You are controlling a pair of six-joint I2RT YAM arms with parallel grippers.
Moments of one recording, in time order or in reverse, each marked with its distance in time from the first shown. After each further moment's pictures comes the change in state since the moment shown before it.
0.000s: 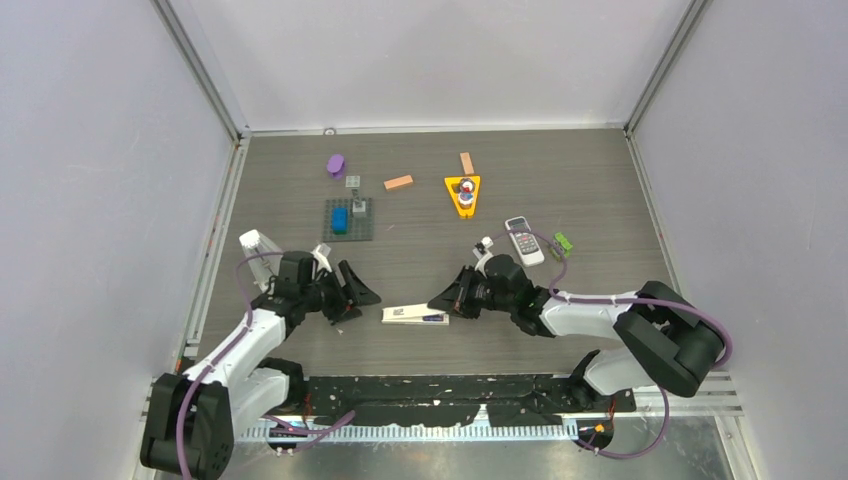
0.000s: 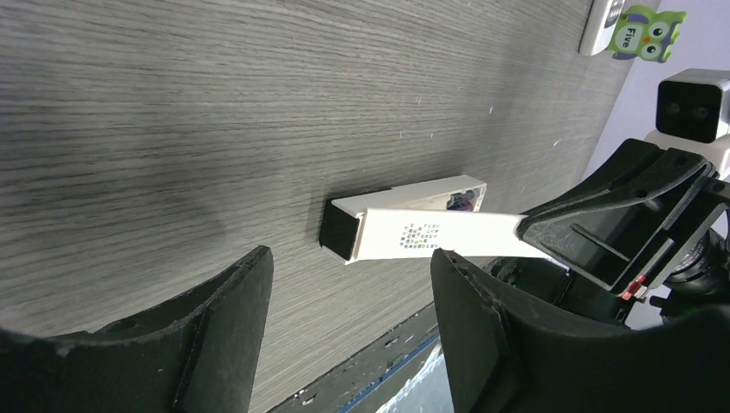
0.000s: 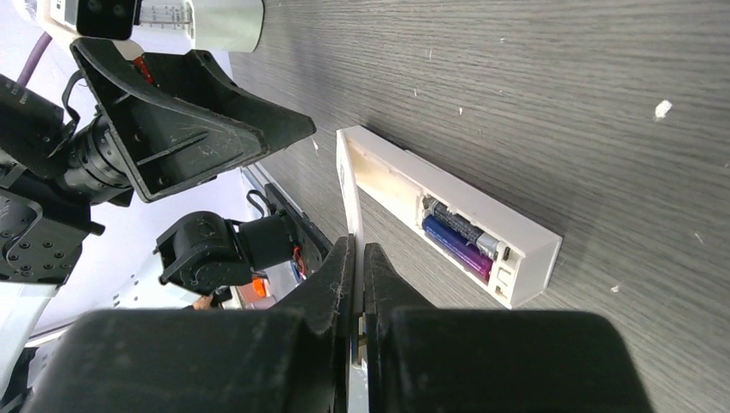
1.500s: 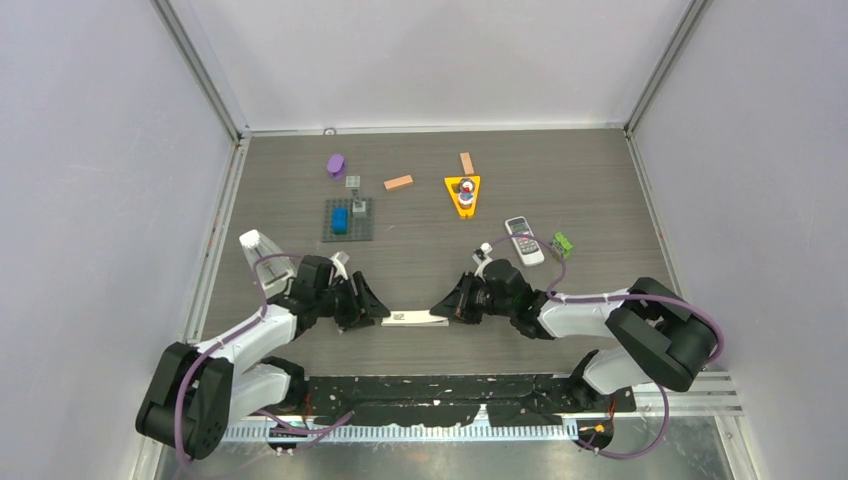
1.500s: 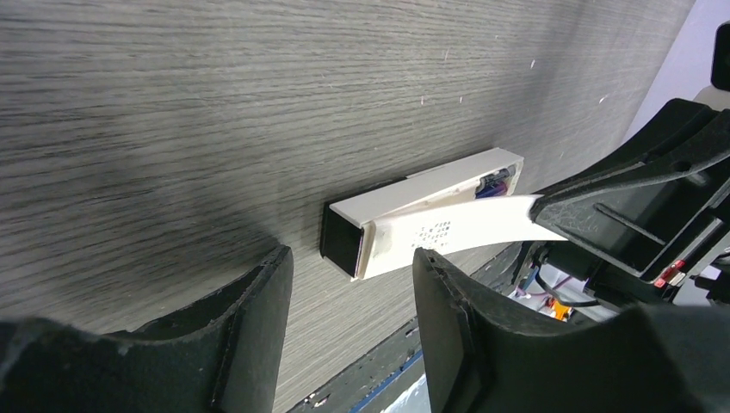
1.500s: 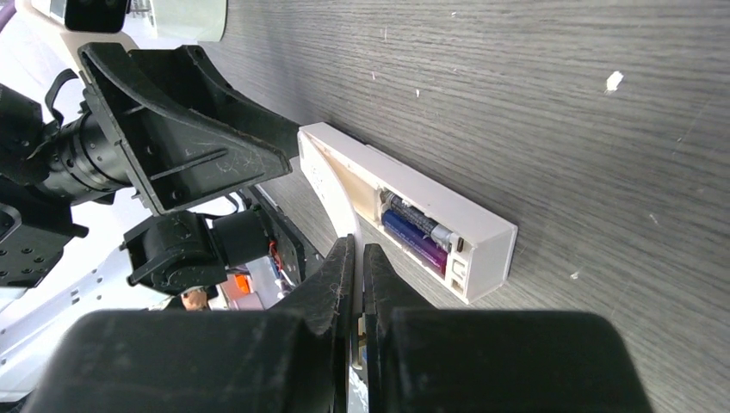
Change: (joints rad) left arm -0.144 0.129 -0.034 0.125 -0.032 -0.024; right arm 0.014 0.024 -0.040 0.022 0.010 -0.006
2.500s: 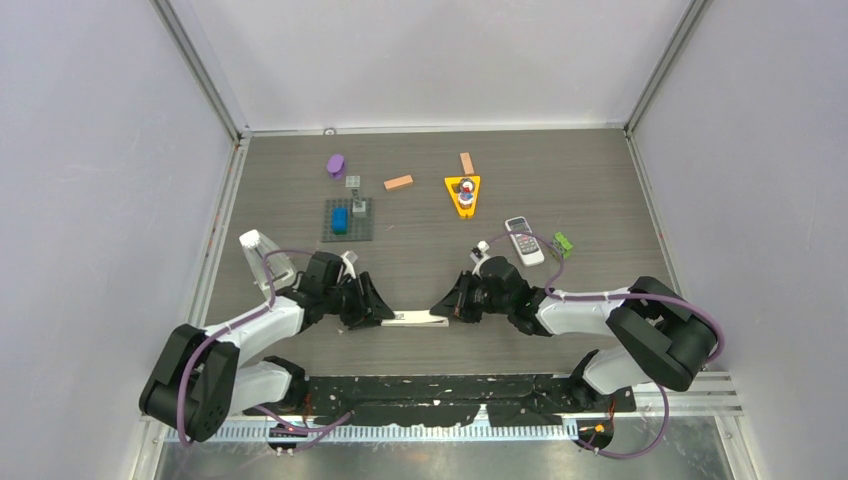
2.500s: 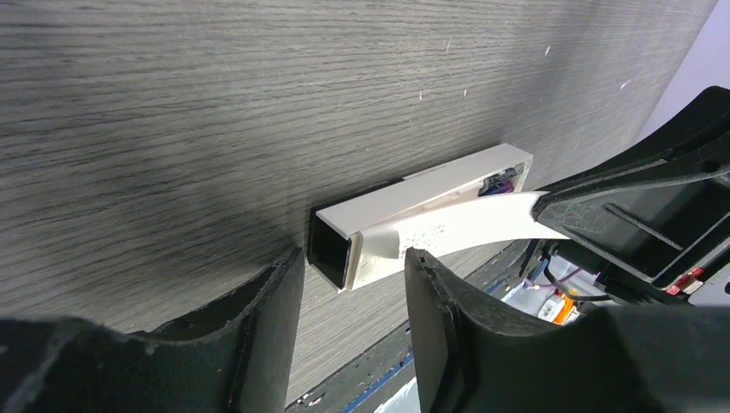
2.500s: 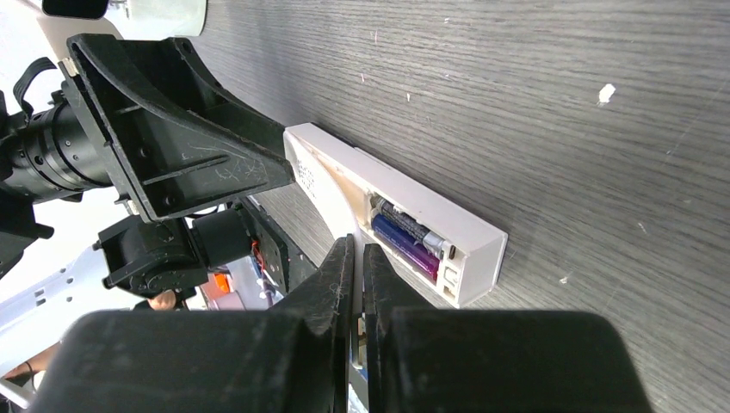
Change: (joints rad) left arm -0.063 0.091 0.049 -0.007 -0.020 -0.005; right arm 0.000 0.007 0.037 -0.073 0.007 -0.055
